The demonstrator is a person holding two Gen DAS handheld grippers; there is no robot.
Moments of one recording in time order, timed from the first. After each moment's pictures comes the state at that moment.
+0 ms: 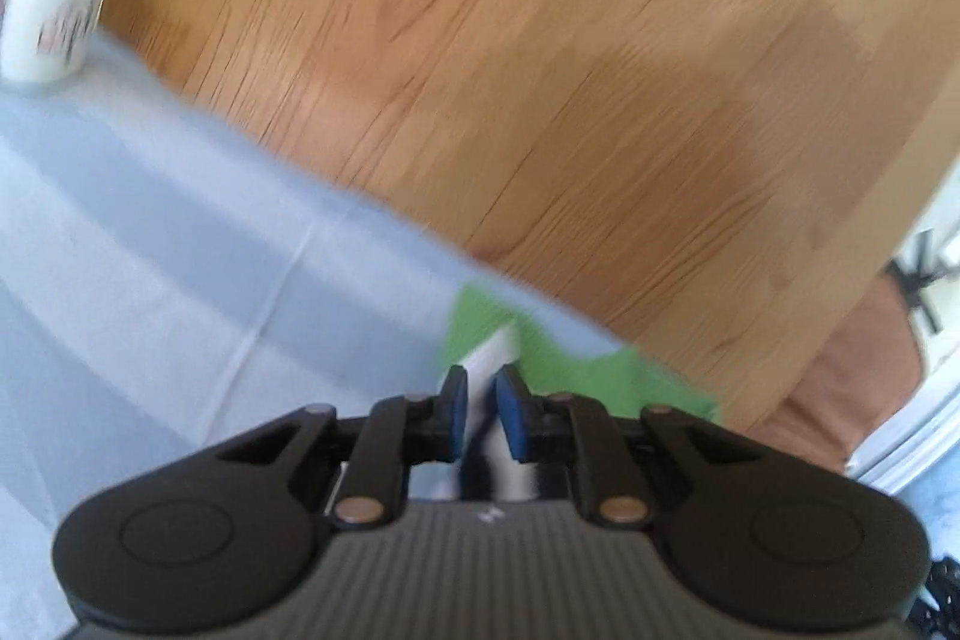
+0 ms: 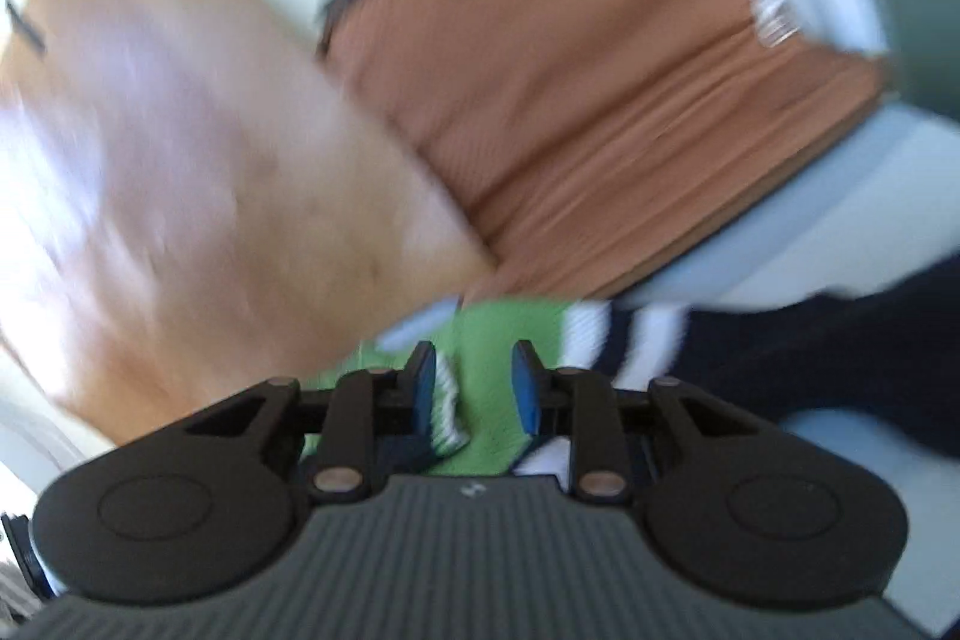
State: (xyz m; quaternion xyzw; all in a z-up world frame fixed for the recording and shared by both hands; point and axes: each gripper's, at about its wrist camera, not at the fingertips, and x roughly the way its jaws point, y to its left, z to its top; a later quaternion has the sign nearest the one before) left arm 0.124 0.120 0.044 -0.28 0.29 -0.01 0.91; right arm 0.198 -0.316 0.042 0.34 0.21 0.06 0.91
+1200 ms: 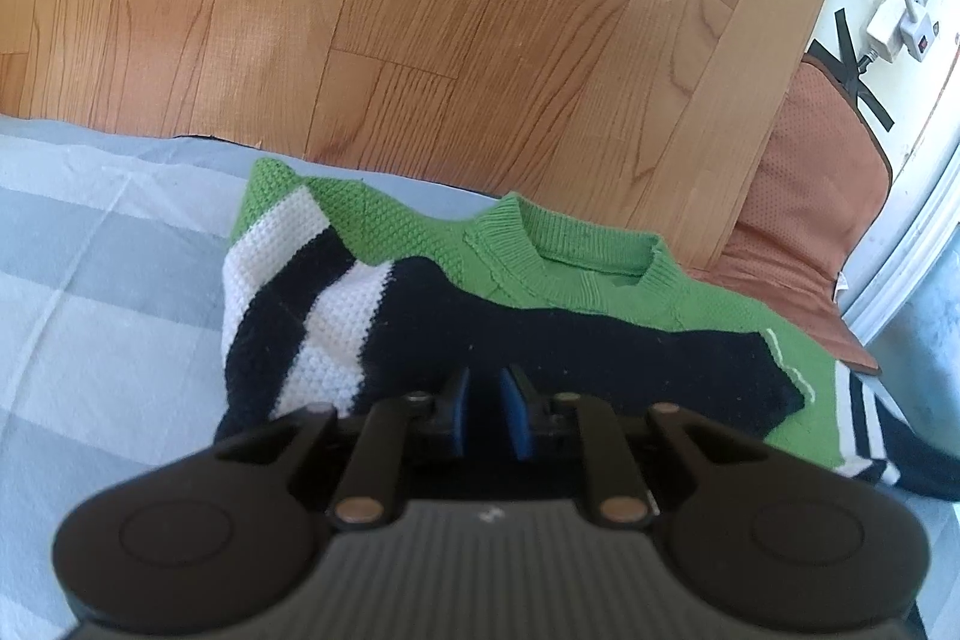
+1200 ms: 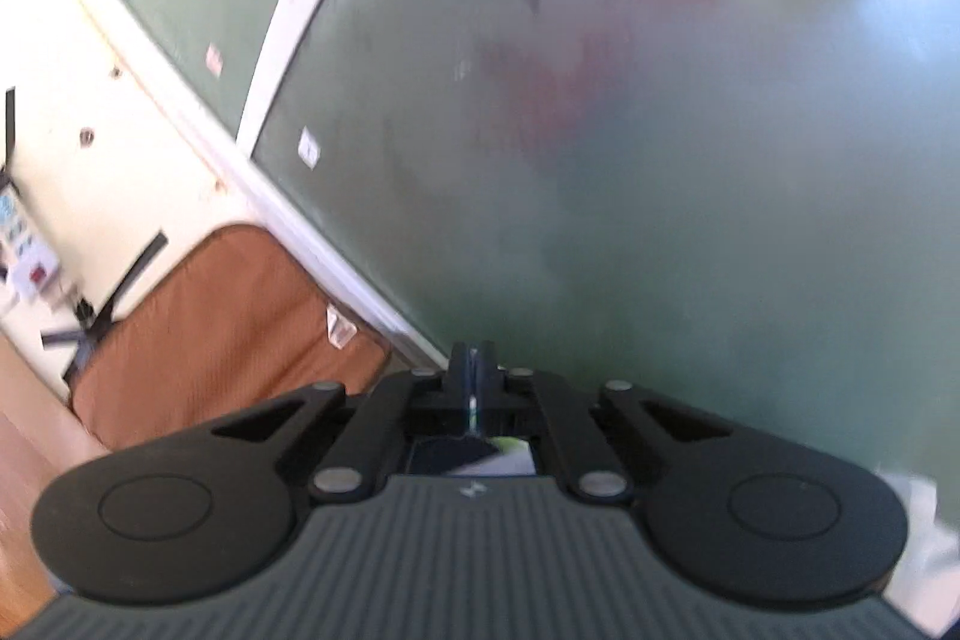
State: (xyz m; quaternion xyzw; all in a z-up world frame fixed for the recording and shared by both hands) left arm 0.144 0.038 0.008 -0.16 0.35 -0.10 0.92; right arm 0.037 -0.457 0.052 0.37 0.08 -0.25 0.89
